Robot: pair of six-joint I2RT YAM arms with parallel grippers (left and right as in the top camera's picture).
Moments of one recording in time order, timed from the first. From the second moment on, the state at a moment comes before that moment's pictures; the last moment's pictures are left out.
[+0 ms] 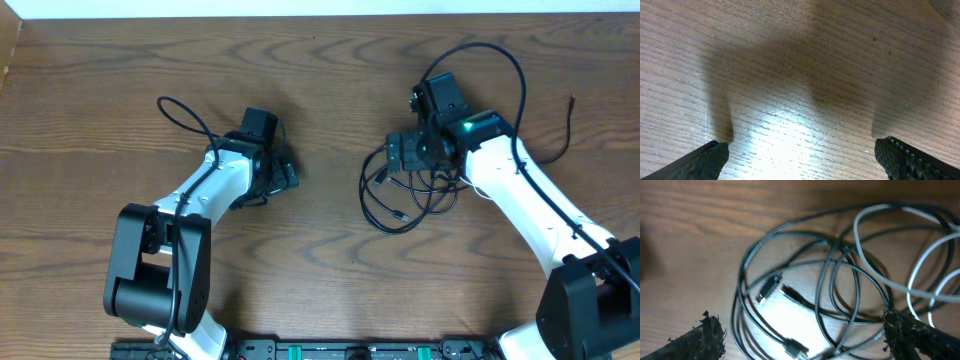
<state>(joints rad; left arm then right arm) -0.23 1.79 1.03 -0.63 -0.03 -0.59 0.38 1.68 1.28 -0.78 -0.02 0.33</state>
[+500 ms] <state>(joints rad) -0.23 1.79 1.03 -0.63 -0.03 -0.59 0.38 1.76 1.28 -0.60 0.07 0.30</state>
